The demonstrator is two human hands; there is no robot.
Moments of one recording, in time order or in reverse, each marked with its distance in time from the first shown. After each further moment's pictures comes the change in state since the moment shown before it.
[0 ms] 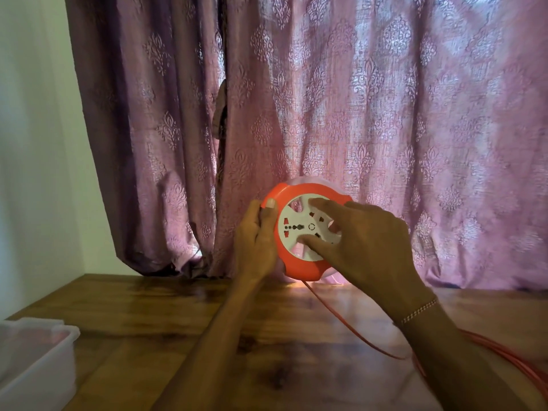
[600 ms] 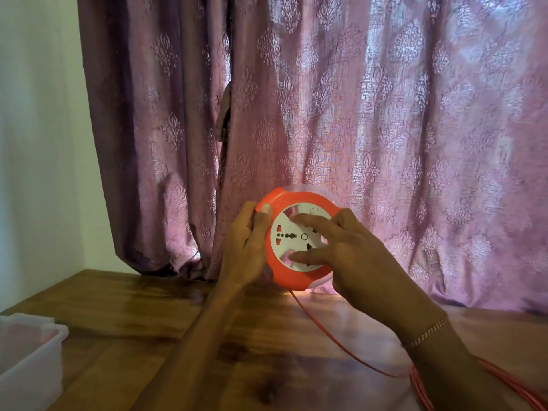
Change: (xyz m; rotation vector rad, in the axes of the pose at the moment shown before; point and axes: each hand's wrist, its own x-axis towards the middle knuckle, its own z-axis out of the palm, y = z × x) left_hand 0.008 -0.002 -0.007 -0.003 -0.048 0.068; right_hand 0.002 0.023 0.018 0.126 -0.192 -0.440
